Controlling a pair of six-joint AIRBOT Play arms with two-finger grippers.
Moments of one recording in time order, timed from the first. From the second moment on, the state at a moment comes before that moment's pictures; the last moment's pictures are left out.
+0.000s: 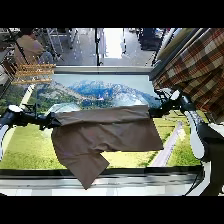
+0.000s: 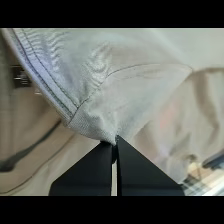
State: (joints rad) left arm 0.30 -1.74 1.36 0.79 -1.30 -1.28; right arm -0.12 -1.89 1.72 -1.22 1.33 1.20
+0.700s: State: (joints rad) left arm 0.35 -1.51 1.07 0.92 -1.41 -1.34; right arm -0.35 -1.81 1.49 -1.13 1.60 1.22
